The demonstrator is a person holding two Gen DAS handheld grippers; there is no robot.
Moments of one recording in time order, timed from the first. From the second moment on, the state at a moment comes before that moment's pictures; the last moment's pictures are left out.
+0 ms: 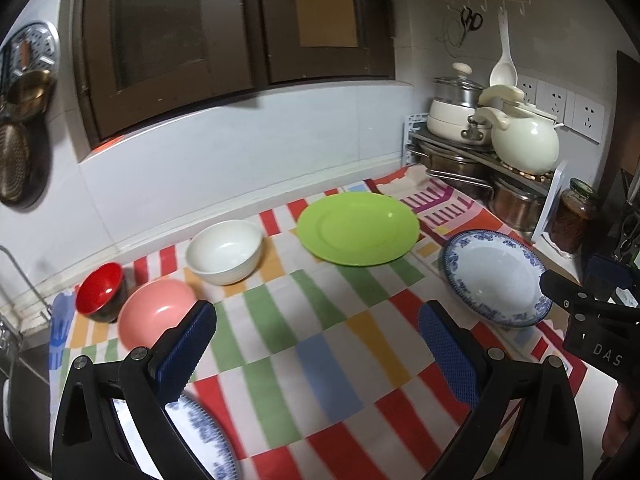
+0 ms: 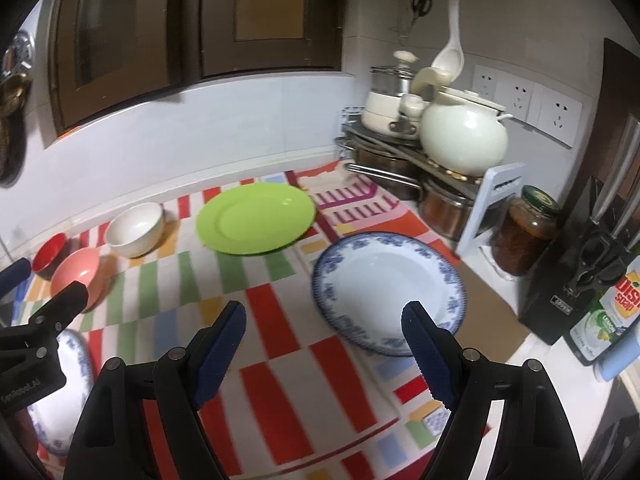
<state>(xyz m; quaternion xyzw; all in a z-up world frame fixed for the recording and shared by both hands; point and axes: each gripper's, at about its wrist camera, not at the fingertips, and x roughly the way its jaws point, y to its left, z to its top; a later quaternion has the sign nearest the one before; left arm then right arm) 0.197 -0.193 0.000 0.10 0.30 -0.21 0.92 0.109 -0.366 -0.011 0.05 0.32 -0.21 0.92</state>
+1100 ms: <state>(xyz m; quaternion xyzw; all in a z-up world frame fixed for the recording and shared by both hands) 0.263 -0.395 -0.072 0.18 0.39 -0.30 0.85 0.130 -0.542 -0.080 0.15 0.36 -0.33 0.86</state>
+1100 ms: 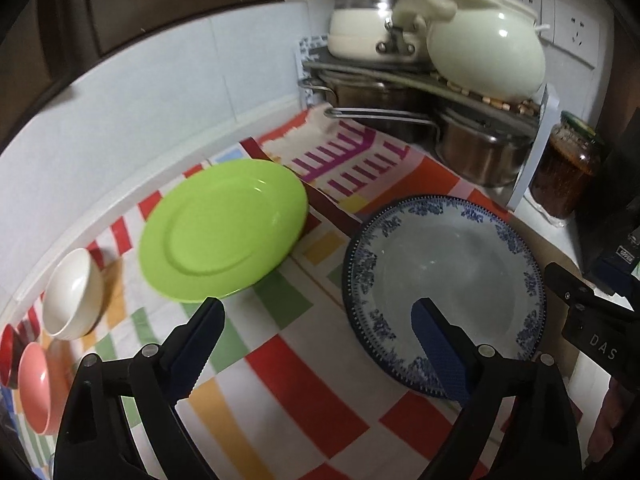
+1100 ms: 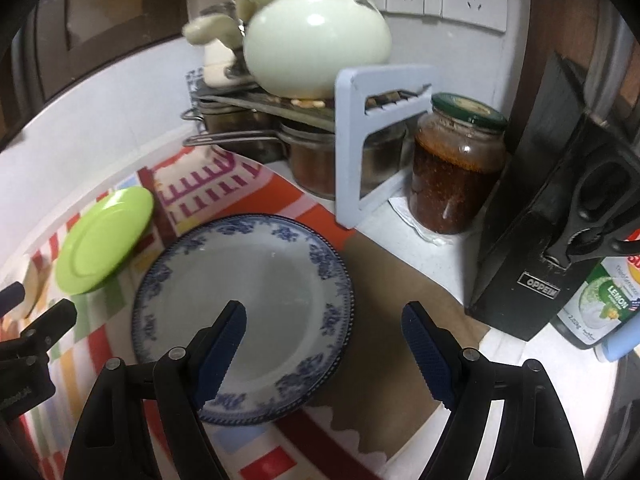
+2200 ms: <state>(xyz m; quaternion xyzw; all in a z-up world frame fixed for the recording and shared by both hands) 0.303 -0.453 -0.145 0.19 0.48 -0.33 0.79 0.172 -0.598 -0.147 0.20 0.42 -0.32 0.83</state>
